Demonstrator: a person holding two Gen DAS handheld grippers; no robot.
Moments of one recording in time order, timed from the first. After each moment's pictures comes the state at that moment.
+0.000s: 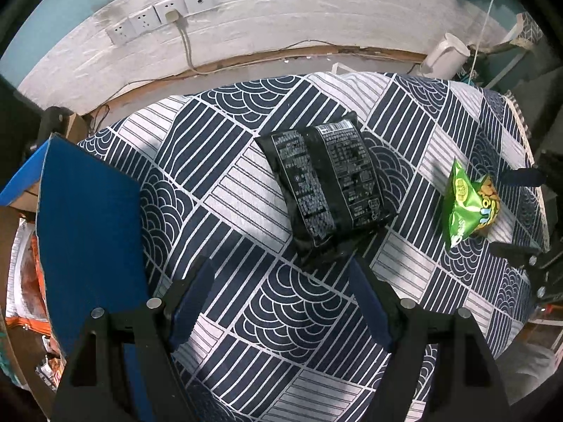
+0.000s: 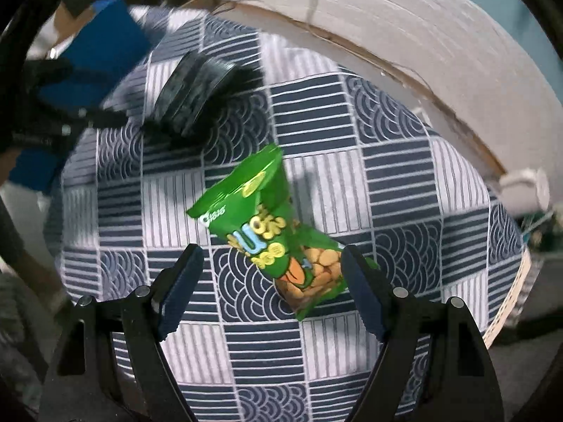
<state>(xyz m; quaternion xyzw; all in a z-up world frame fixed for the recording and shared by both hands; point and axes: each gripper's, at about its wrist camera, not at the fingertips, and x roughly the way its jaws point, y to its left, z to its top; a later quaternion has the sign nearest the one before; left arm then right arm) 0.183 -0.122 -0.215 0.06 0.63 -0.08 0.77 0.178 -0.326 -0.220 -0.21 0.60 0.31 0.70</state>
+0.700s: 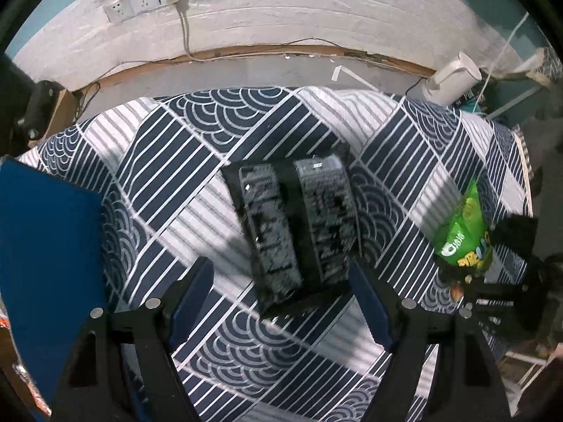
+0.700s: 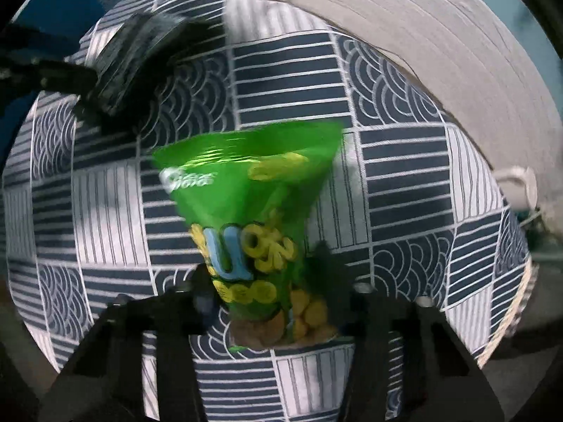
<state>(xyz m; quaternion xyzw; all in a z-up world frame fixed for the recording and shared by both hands) 0.225 -0.143 -0.233 -0.01 0.65 -0.06 0.76 0.219 -0.330 -0.276 -0.21 0.63 0.25 0.71</state>
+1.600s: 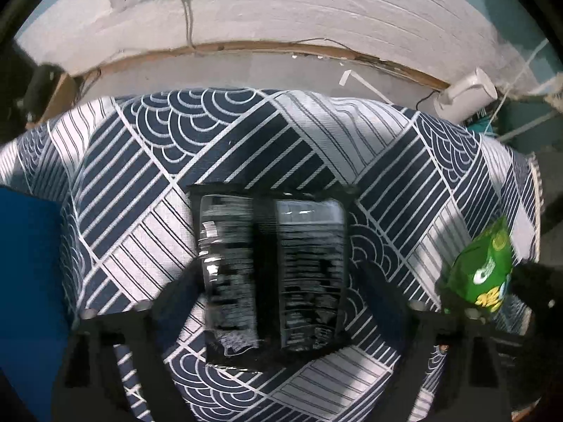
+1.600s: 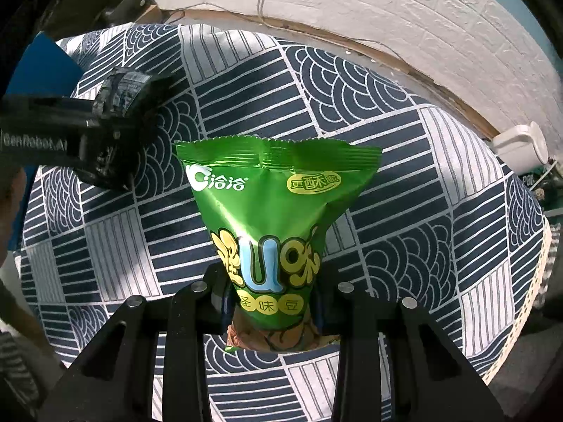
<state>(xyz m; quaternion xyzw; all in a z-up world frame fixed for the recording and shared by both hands) 0.247 -0.174 -0.262 -0.03 0.65 -0.03 0.76 0.235 -0.350 -0.267 -0.13 0.63 0.23 0.73</state>
